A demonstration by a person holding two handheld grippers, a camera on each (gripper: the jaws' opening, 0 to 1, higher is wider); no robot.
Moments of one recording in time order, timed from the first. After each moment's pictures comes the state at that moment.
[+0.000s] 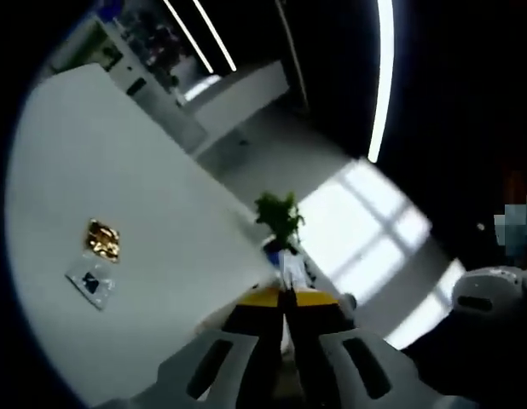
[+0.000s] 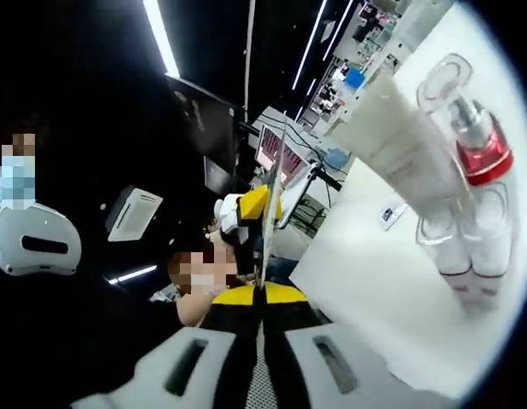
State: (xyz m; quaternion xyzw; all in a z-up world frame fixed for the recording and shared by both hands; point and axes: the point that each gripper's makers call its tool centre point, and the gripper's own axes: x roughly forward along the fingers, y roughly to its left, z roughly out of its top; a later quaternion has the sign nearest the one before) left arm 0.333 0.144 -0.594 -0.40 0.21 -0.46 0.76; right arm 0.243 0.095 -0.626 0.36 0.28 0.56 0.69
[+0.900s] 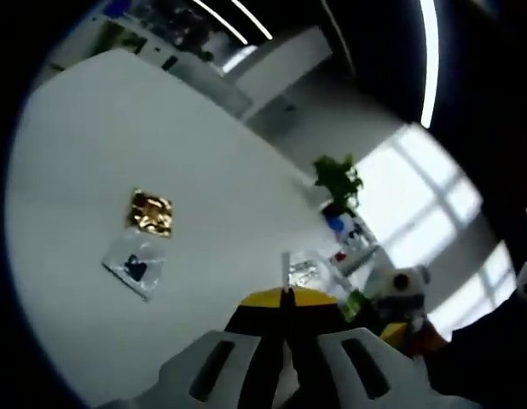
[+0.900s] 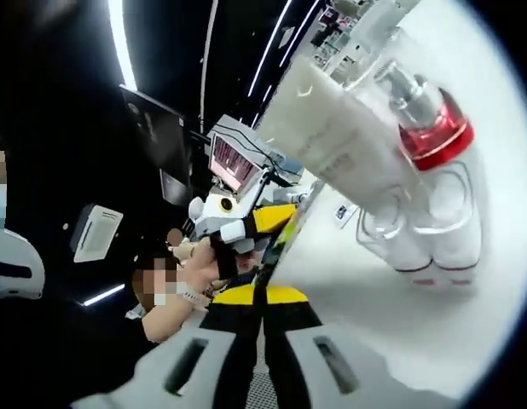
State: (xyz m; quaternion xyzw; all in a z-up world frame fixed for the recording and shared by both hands) left arm 0.368 0.141 -0.690 -0.29 0.35 -0.38 0.80; right arm 0.270 0.092 -0.665 0.33 0.33 0.47 0.75
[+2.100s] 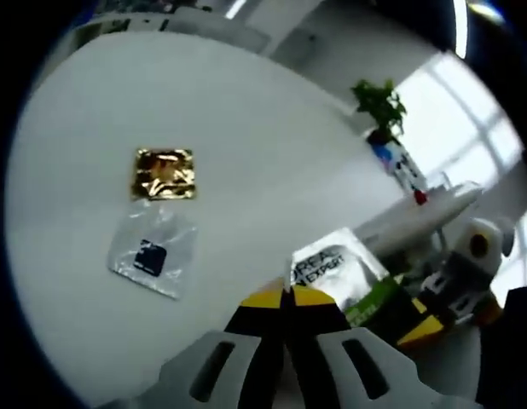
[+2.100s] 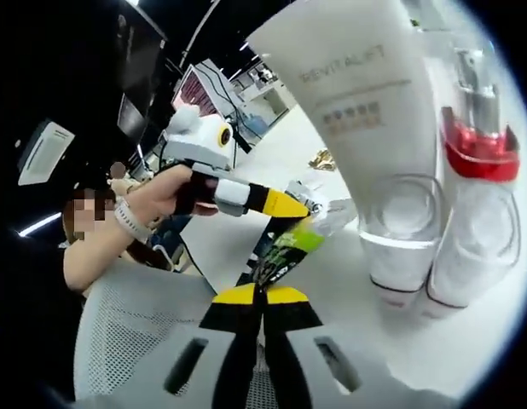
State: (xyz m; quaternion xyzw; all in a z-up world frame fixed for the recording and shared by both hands) left arm 0.368 0.125 -0.758 -0.15 0.48 -0.36 0.79; right arm 0.279 0.092 -0.726 0.12 0.39 0.44 0.80
